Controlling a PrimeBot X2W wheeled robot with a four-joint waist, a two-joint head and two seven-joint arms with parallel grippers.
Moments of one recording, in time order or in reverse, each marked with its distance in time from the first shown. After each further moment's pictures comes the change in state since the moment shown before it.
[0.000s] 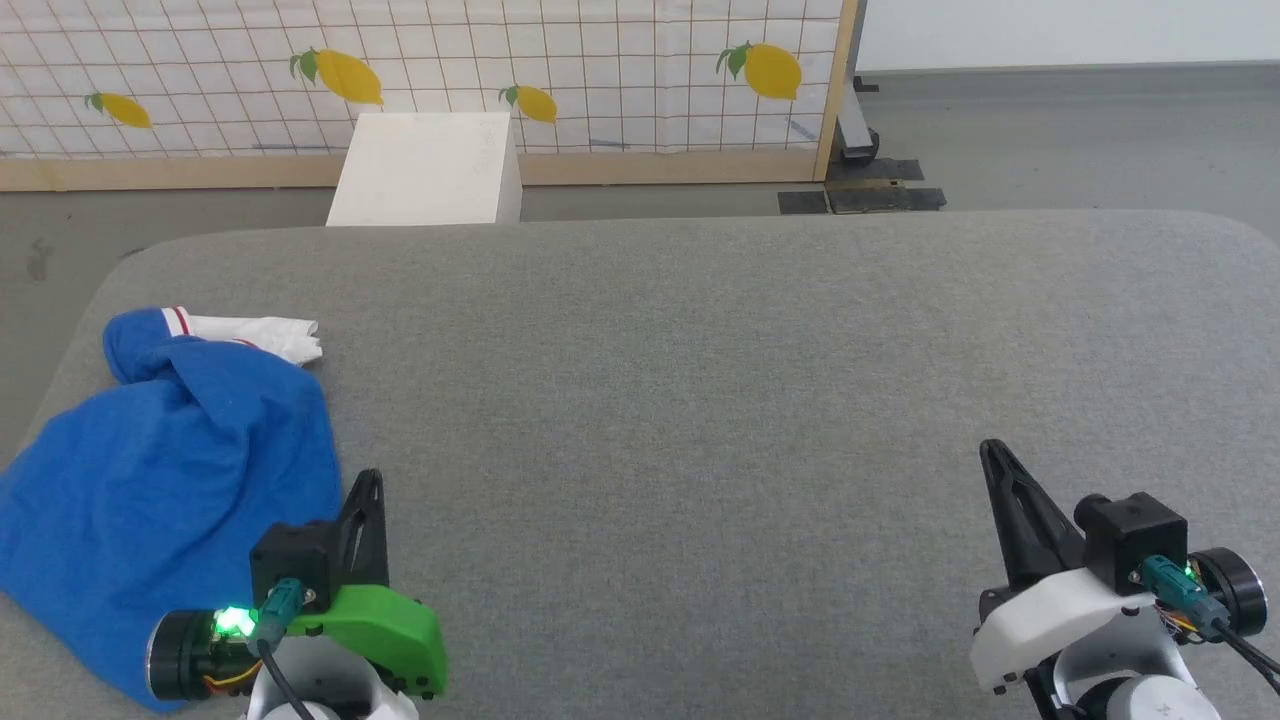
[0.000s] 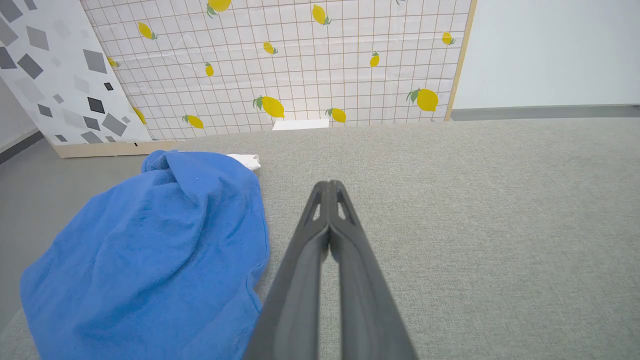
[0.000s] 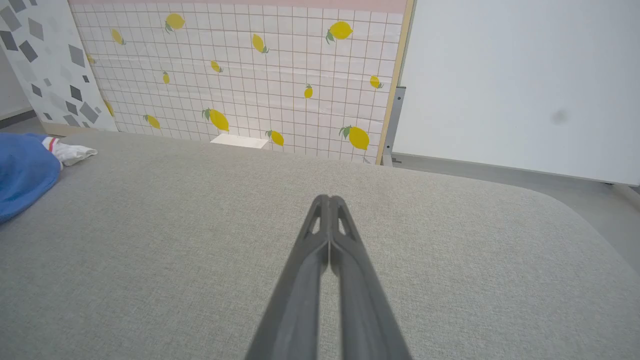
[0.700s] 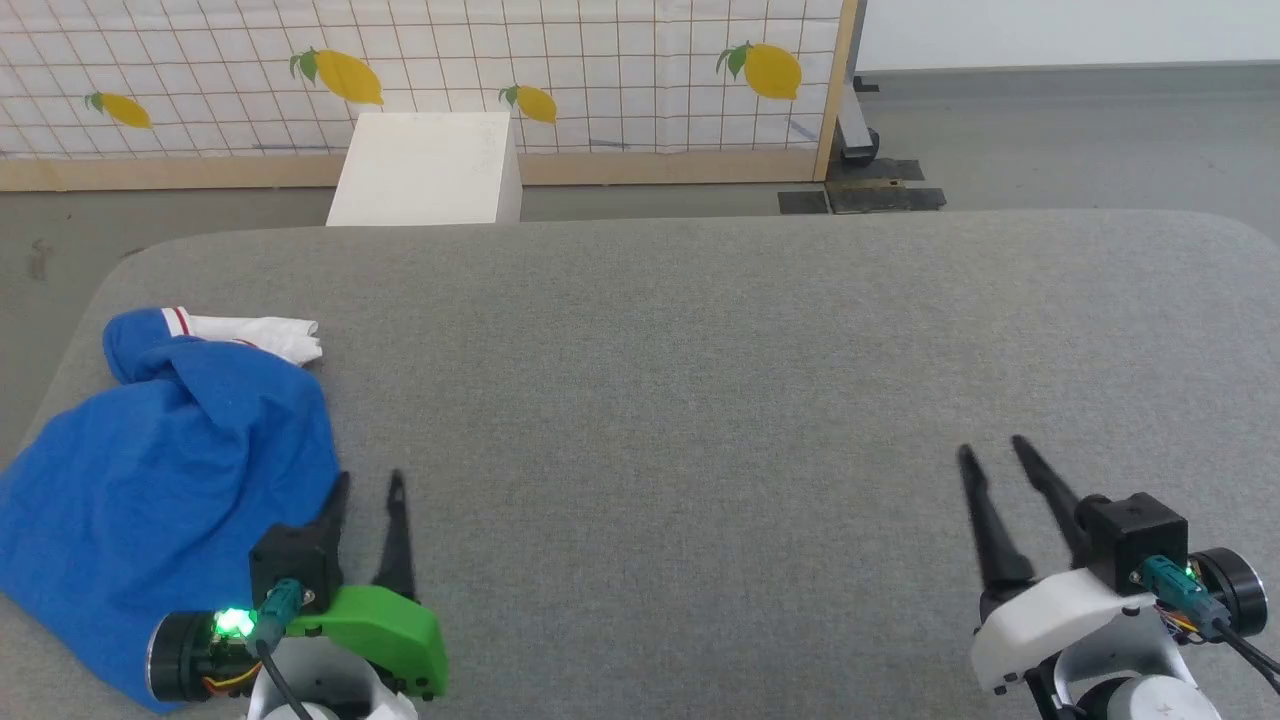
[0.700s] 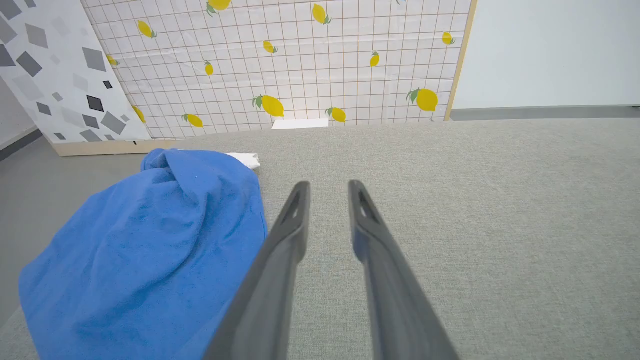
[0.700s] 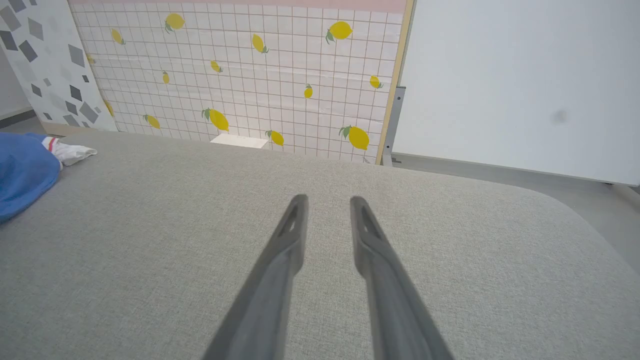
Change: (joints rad) left arm 0.001 0.000 0.000 0.000 -0.005 0.000 0.000; right arm 0.000 -0.001 0.000 0.000 0.000 0.000 0.000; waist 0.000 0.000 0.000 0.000
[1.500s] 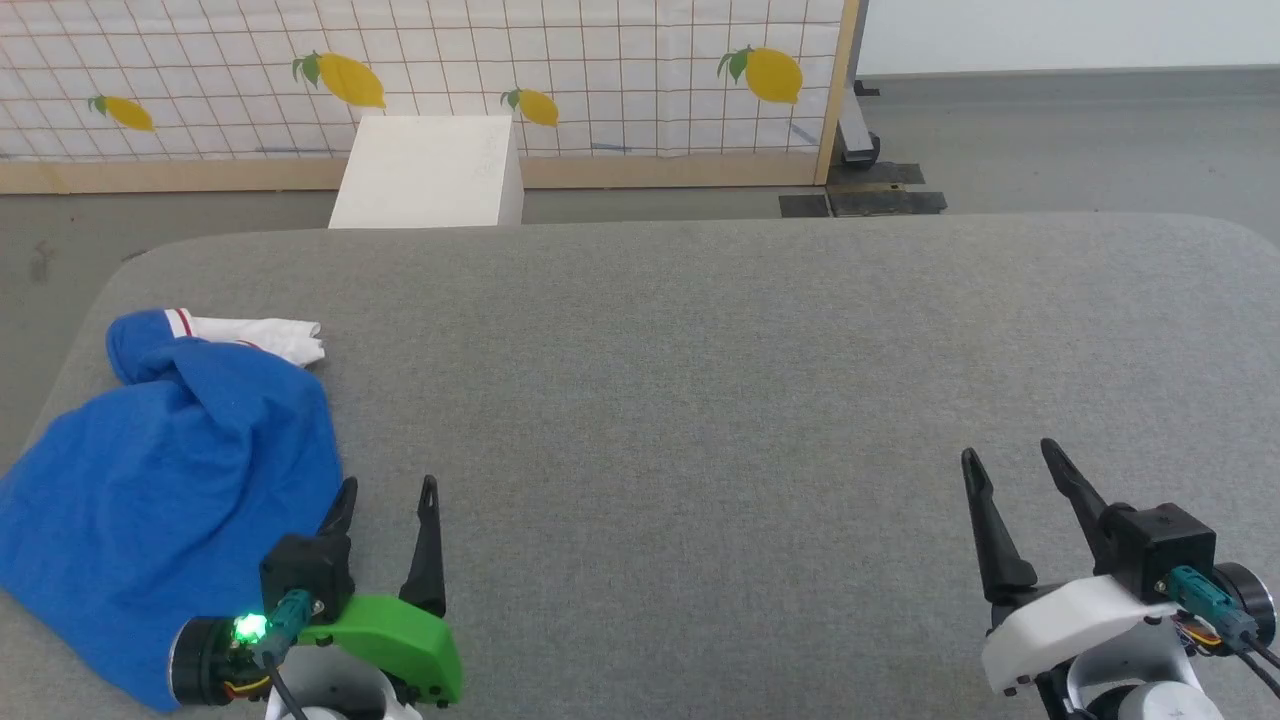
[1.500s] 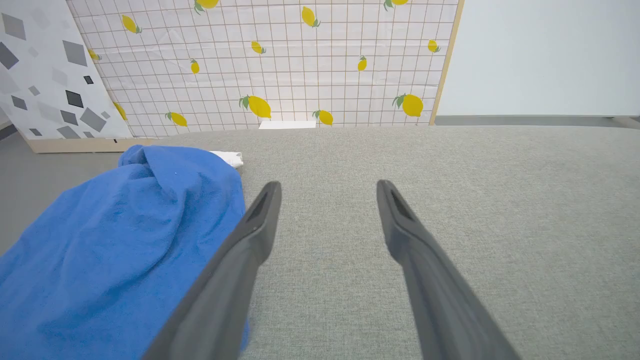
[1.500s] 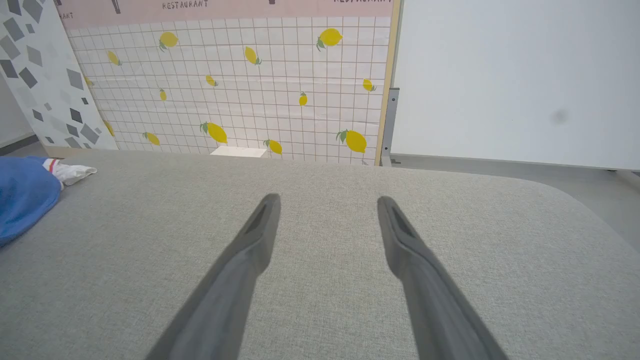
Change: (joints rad) left arm -0.001 0.000 -0.025 0.035 -0.045 -0.011 -0.046; right arm 0.005 0.000 -0.022 0.028 0.056 0.000 -0.045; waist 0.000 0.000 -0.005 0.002
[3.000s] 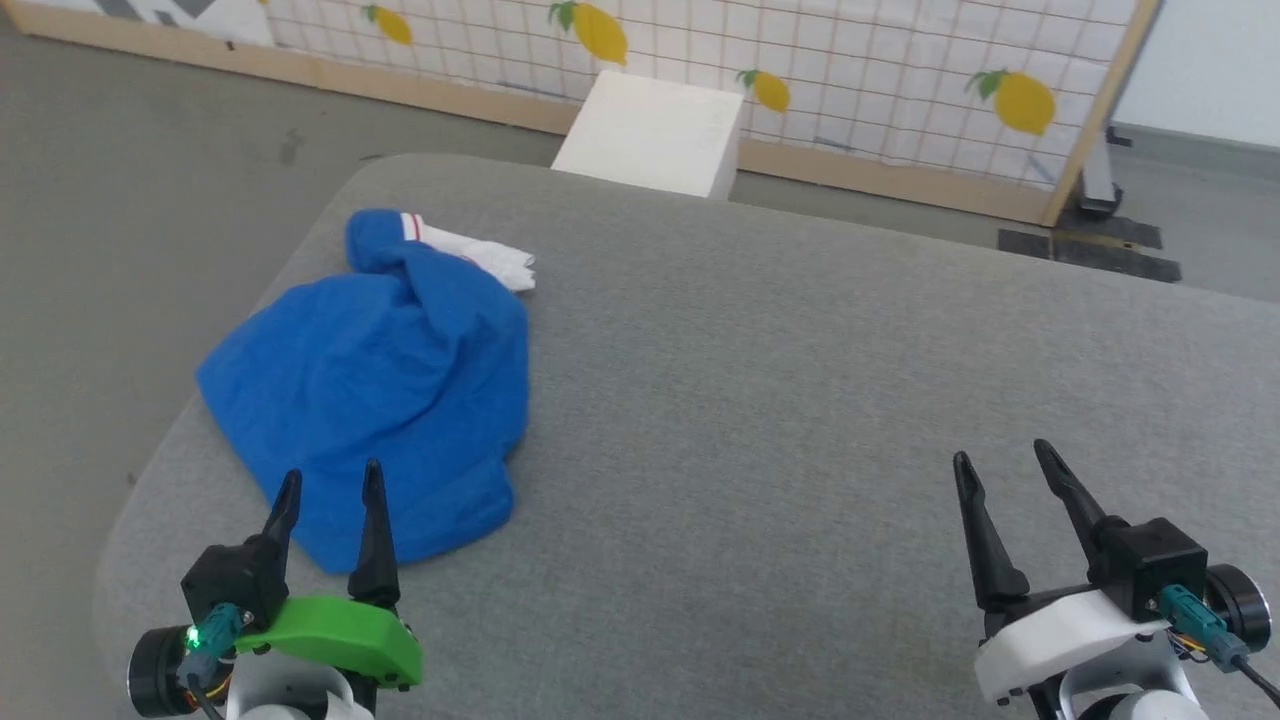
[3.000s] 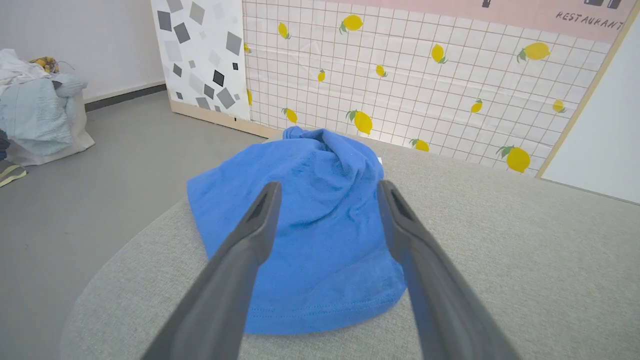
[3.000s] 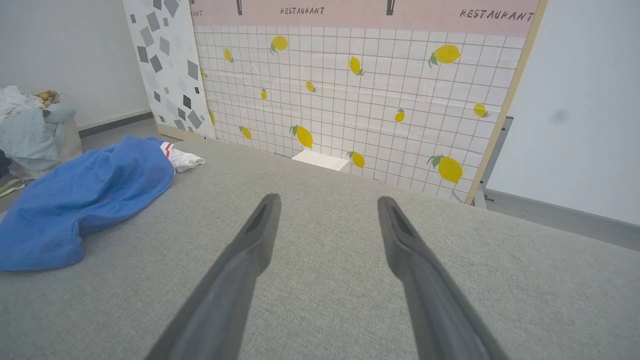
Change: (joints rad) left arm -0.012 0.000 0.074 0.024 -0.096 -0.015 -0.093; right arm 0.015 0.001 0.016 -0.005 -0.030 0.000 -0.060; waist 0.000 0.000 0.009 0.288
